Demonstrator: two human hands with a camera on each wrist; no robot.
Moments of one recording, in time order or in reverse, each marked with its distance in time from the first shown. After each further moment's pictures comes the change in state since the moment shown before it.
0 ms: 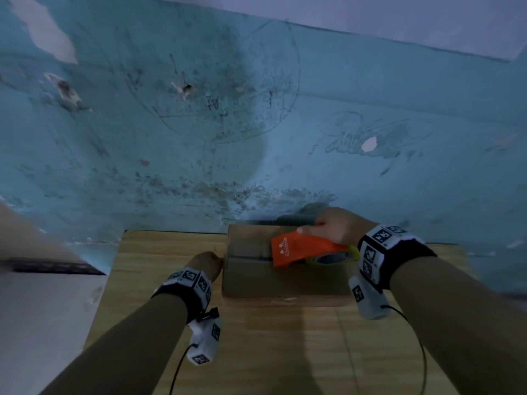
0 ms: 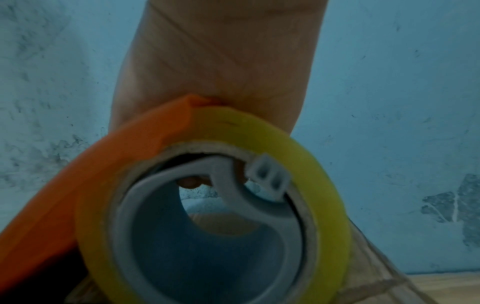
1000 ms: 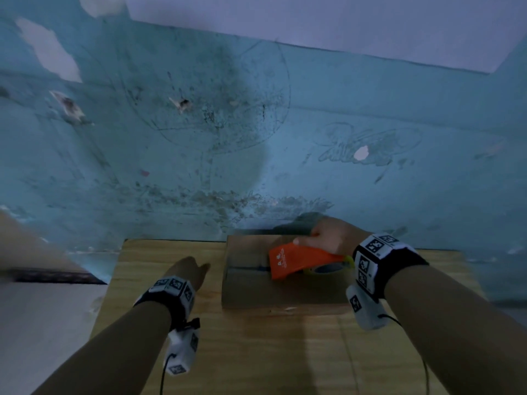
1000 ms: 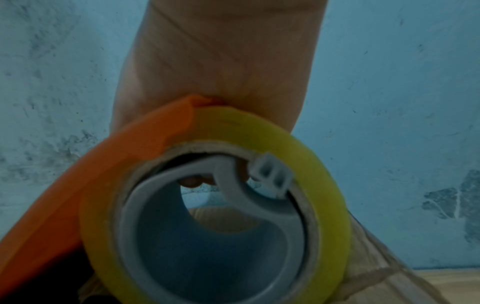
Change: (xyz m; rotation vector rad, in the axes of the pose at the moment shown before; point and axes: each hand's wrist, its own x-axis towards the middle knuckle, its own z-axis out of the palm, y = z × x) left_hand -0.016 -0.017 -0.026 0.087 0.059 -0.105; right_hand 0.000 0.000 0.006 -0.040 -0.012 -0.034
